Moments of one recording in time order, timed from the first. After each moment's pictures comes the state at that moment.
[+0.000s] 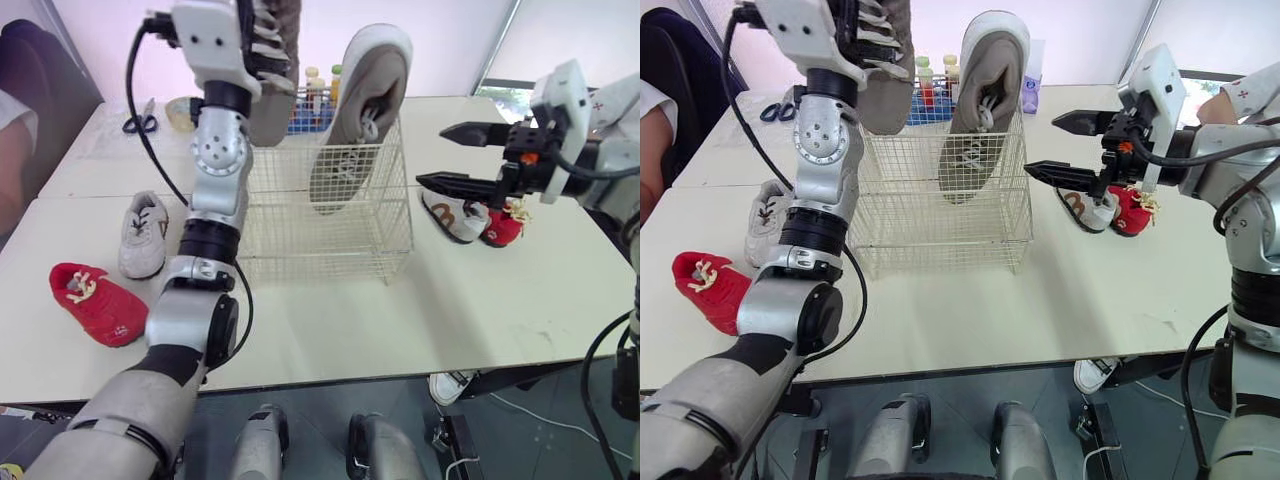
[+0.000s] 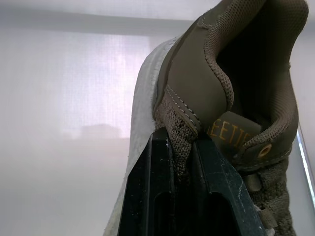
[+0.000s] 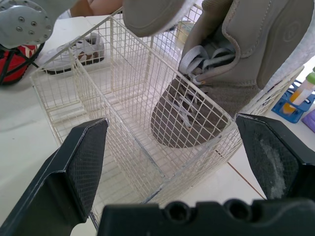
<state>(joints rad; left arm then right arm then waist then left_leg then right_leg) -1.21 0.17 0.11 0.71 -0.01 -0.49 0.03 -0.82 -0.92 -0.13 -0.13 0.57 0.80 1.00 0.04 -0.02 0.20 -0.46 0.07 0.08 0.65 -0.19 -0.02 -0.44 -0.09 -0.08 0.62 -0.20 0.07</state>
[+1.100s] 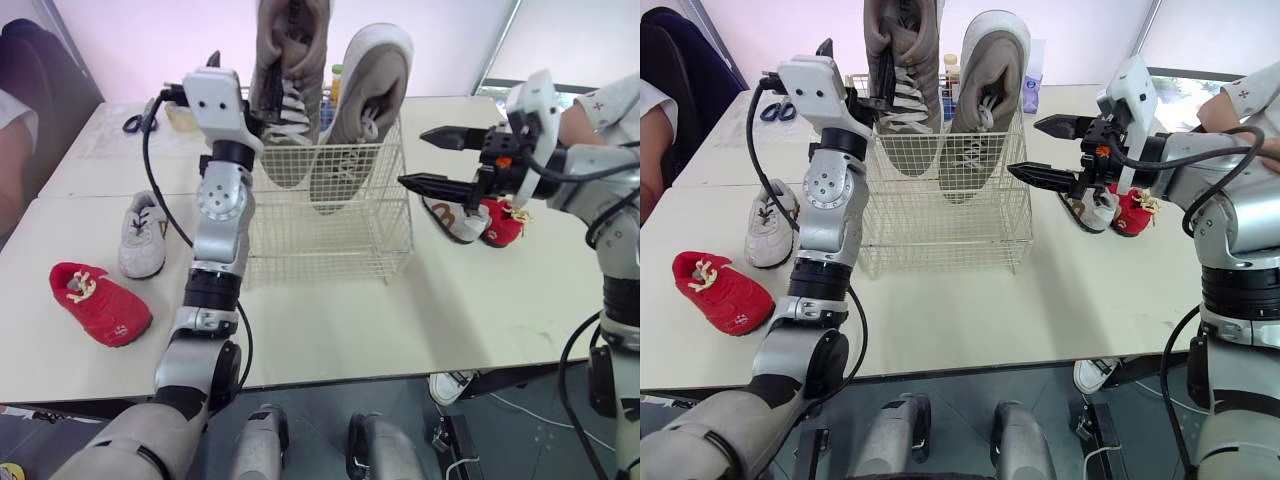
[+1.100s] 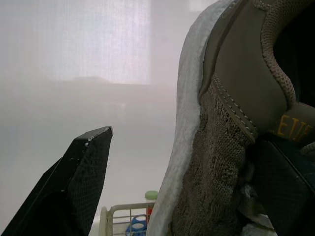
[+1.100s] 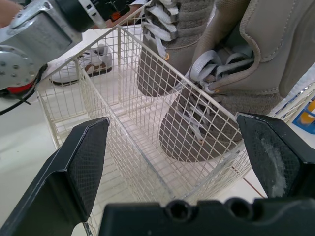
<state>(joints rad) -0.90 0.11 0.11 0.30 -0.08 -0.16 0.00 -0.85 -0.83 -0.08 -0.06 0.55 0.71 1.00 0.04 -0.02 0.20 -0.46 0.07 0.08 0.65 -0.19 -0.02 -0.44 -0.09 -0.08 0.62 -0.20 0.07</state>
